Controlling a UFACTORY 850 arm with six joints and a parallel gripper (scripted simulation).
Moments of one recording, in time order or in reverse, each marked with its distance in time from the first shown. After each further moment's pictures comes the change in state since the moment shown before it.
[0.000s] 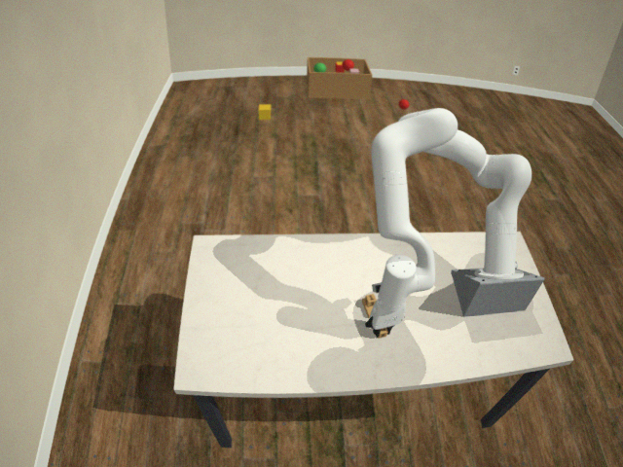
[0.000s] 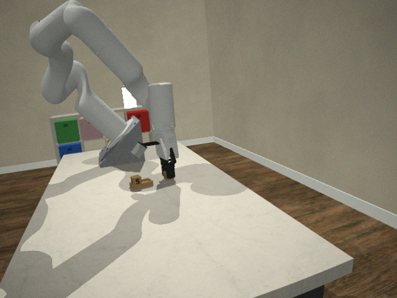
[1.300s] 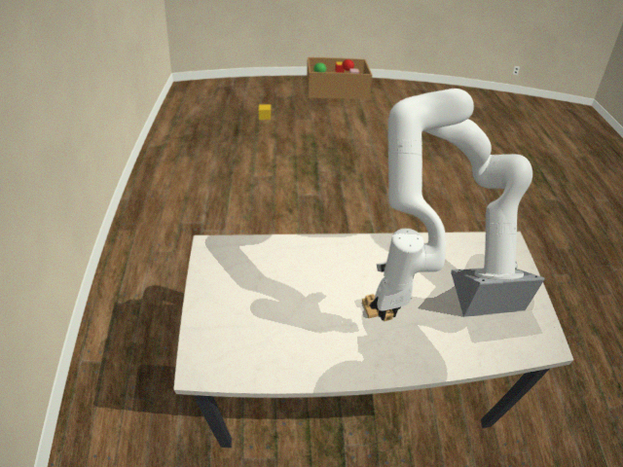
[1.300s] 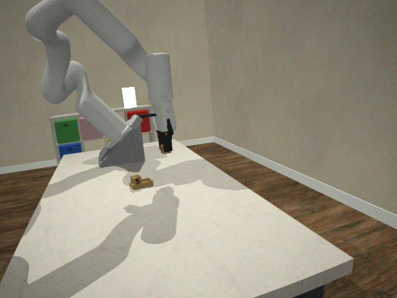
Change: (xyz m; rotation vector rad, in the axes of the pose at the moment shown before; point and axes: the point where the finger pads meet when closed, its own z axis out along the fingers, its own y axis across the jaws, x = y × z) arm 0.000 0.000 -0.100 -0.001 0.000 0.000
